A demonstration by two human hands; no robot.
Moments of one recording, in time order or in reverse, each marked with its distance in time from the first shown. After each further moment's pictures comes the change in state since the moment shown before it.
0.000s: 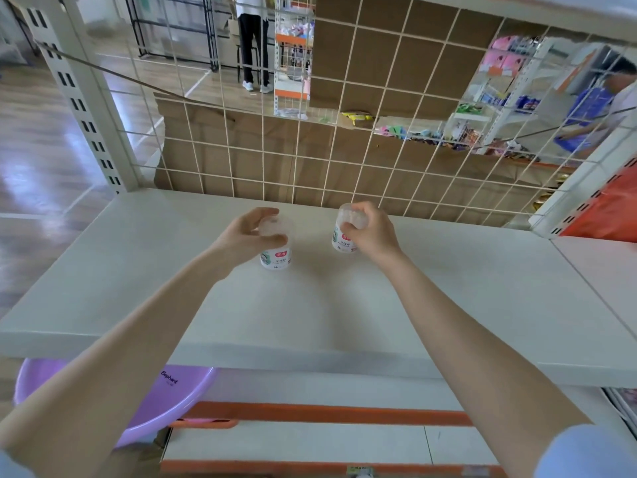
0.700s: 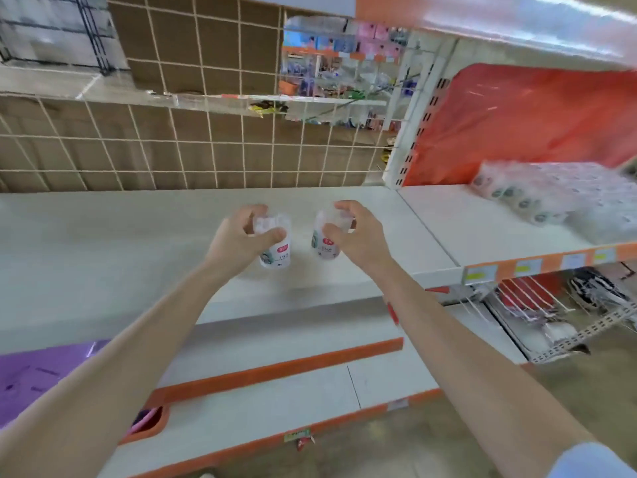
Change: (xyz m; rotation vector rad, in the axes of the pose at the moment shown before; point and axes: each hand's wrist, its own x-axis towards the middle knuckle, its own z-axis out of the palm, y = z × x) left_hand -0.073 0.059 0.219 0.132 -0.016 0.250; right_hand -0.139 0.096 -0.188 0.056 0.171 0.038
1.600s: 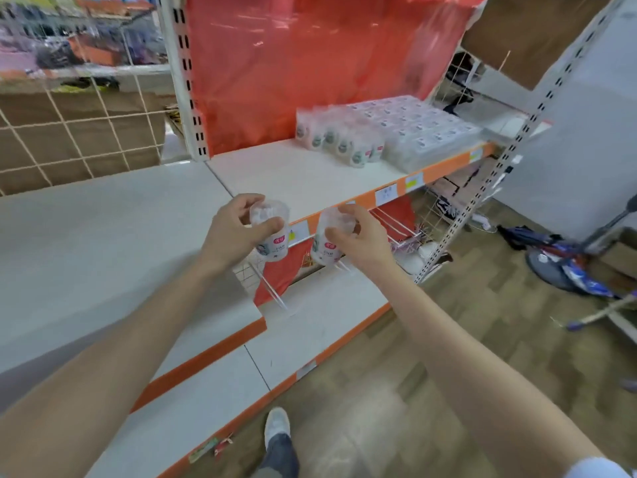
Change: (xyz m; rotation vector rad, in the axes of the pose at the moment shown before) left_hand 0.000 0.106 0.312 -0.078 -0.335 0.189; right_hand -0.068 0.198 -0.250 -0.033 0.312 0.259
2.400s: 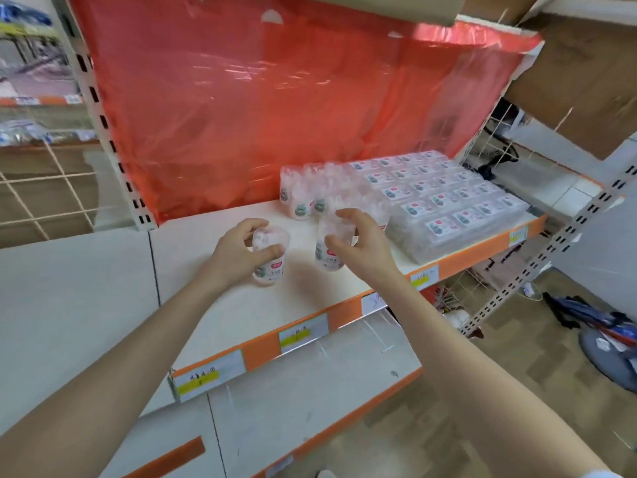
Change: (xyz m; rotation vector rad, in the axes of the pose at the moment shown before) left_hand 0.201 -0.016 0.097 0.087 0.065 -0.102; right_hand 0.244 0.052 -0.045 -0.059 -0.105 -0.225
